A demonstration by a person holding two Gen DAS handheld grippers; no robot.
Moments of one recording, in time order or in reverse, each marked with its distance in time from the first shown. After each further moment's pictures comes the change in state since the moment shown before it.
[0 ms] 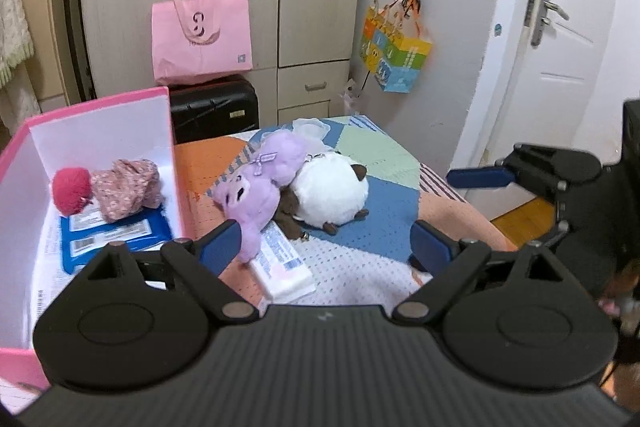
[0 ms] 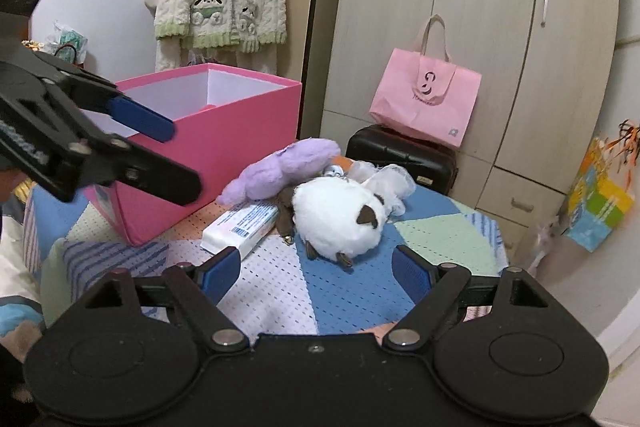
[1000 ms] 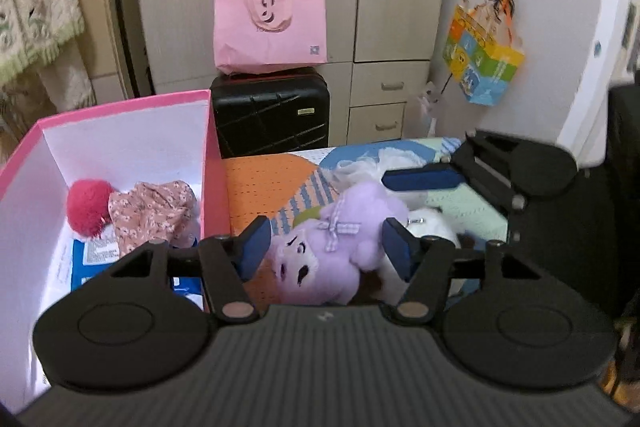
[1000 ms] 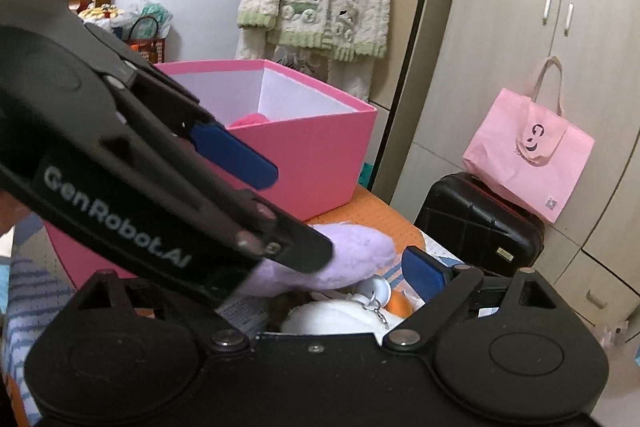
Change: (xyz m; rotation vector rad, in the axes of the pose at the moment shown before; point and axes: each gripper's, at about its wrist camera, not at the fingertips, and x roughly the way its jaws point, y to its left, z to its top) left arm 0.079 0.030 0.041 -0.072 0.029 0.213; right arm 0.123 -0.008 0.060 -0.246 -0.040 0.260
